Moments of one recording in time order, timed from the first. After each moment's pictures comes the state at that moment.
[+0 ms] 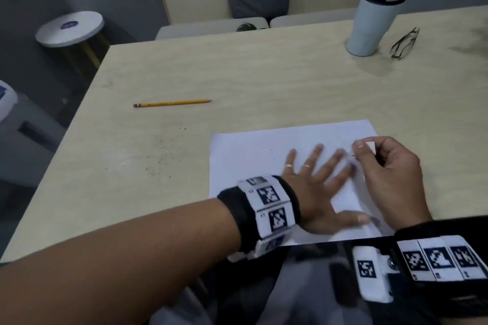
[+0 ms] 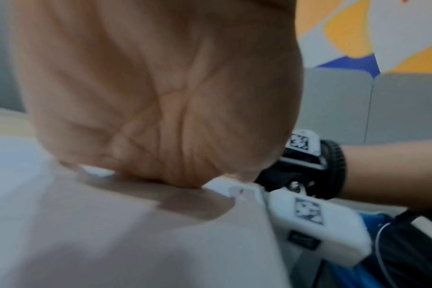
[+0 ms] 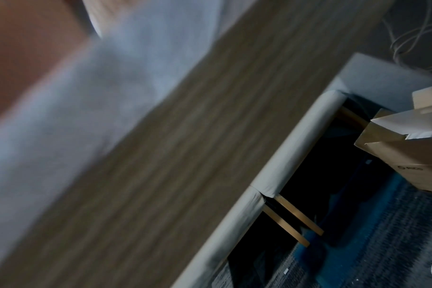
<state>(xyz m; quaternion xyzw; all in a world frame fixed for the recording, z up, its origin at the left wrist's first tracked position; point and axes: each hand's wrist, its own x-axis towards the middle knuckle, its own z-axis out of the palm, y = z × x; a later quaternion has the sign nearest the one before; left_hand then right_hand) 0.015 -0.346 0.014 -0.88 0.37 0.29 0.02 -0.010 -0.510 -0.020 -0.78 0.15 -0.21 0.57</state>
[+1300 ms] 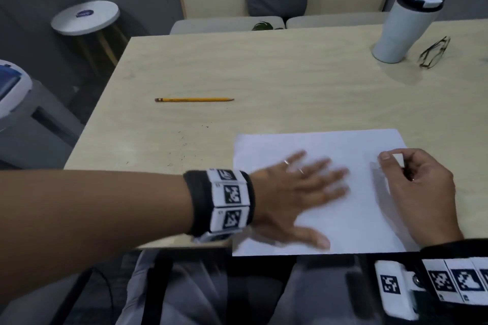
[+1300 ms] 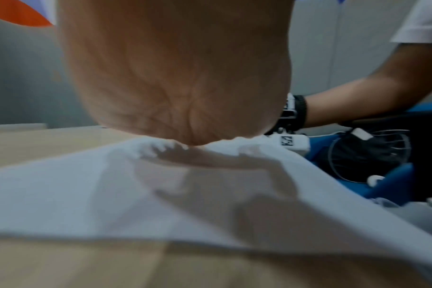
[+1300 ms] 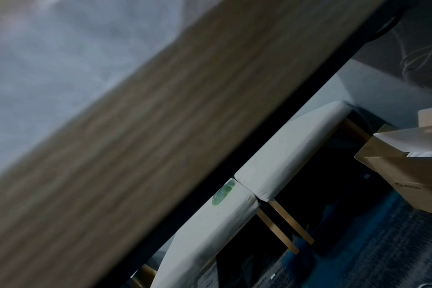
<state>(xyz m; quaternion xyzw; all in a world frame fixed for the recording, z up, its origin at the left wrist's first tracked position) 0.035 -0.252 0.015 -0.82 0.56 0.12 0.06 -0.009 -0.507 -0.017 -0.84 0.17 -0.21 0.48</state>
